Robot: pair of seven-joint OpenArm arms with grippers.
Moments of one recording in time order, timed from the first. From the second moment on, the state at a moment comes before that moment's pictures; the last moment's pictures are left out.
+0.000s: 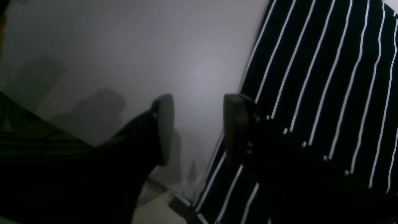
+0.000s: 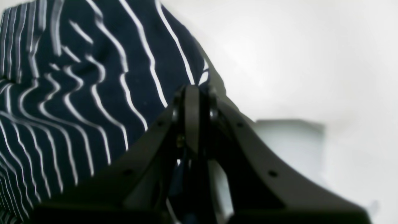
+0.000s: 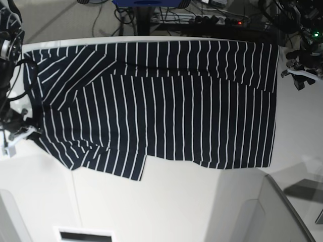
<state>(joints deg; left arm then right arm) 20.9 -7.7 -46.2 95.7 -14.5 -17.6 33.3 20.2 21.5 22.4 35.0 15.1 35.1 -29.1</state>
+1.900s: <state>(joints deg) 21.6 -10.4 -33.7 91.8 -14.5 -17.6 33.0 19.0 16.5 27.9 49.7 14.6 34.7 -54.7</state>
